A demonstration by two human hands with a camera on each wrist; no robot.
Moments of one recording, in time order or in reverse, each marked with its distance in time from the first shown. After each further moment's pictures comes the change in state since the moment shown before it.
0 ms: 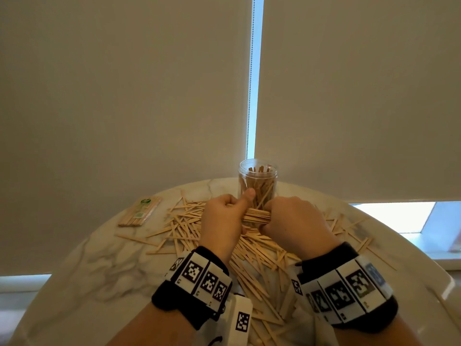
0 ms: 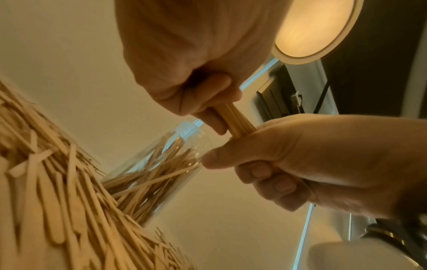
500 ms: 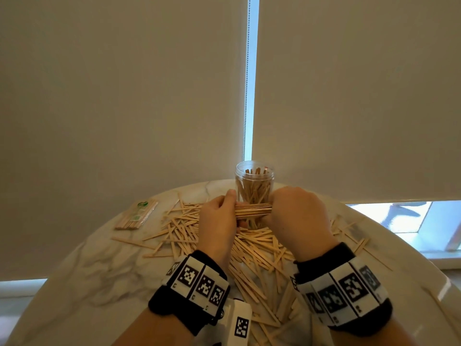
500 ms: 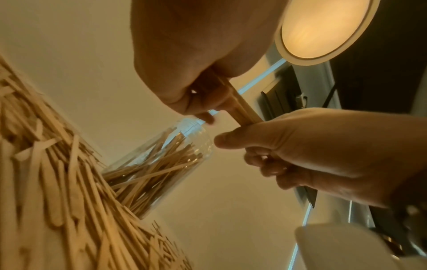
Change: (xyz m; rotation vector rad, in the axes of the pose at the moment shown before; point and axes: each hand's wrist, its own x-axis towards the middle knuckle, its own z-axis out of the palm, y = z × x) left_hand 0.001 0.000 0.006 -0.180 0.063 -0.144; right_hand -0.007 -0.002 -0.020 -0.113 0.211 0.018
